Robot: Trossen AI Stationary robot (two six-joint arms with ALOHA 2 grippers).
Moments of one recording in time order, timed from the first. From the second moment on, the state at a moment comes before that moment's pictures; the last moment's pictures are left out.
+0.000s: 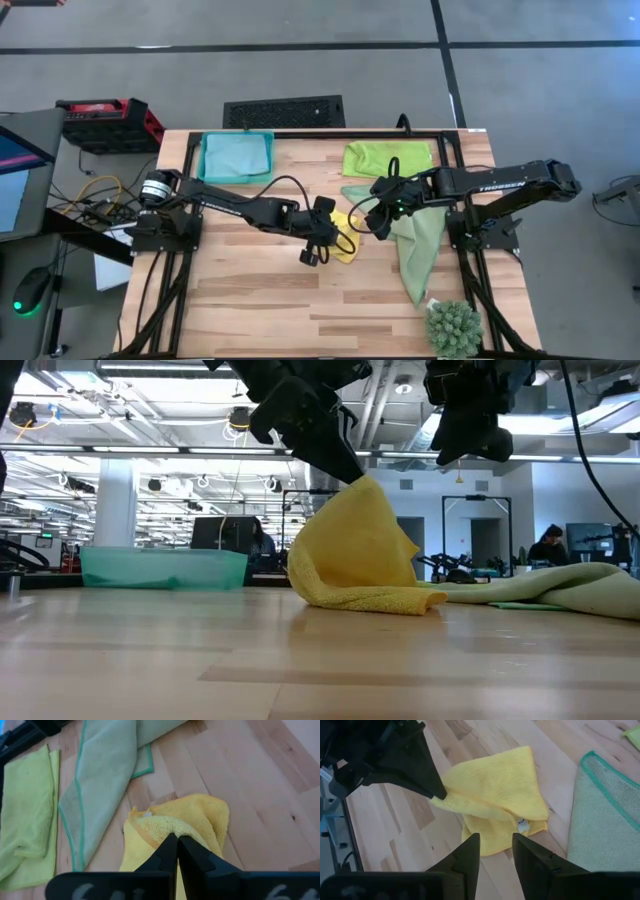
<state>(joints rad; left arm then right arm) -0.13 1.80 1.31 -0.32 -0.15 0.34 0.05 1.24 0.99 -0.65 0.01 0.65</state>
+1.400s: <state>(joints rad) -0.02 1.70 1.31 -0.76 -0.09 -0.15 0.05 1.24 0.99 -0.65 0.00 0.64</state>
